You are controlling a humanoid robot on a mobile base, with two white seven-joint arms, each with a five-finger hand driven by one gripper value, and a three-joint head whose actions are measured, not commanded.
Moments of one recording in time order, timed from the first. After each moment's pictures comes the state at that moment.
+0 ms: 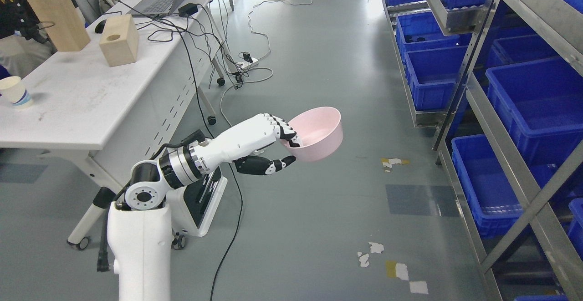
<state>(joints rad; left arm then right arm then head) -0.34 0.00 0.18 -1.57 -0.30 -0.79 -1.12 0.00 0.00 0.05 0.00 0.05 -0.08 -0.03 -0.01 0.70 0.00</state>
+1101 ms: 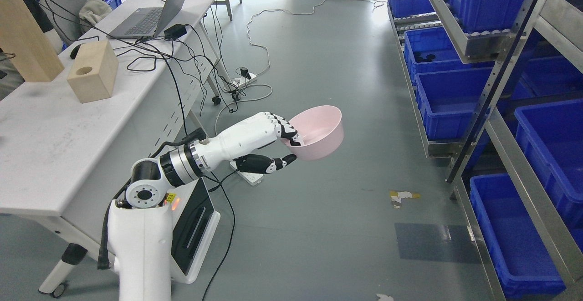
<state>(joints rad) -0.35 0.00 0.18 -1.56 -0.31 -0.79 -1.12 0.00 0.00 0.05 0.00 0.05 -0.08 -0.03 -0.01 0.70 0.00</state>
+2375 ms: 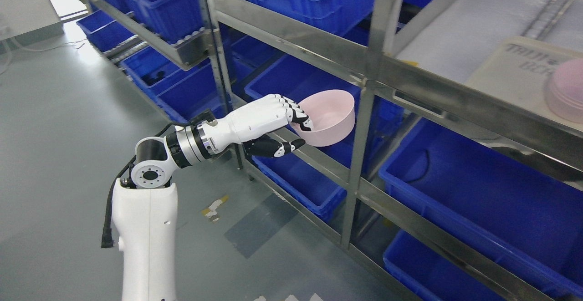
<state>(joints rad) -0.47 0.00 0.13 -1.56 -0.36 -0.79 -1.11 0.00 0.00 0.05 0.00 0.05 -0.08 -0.03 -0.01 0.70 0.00</state>
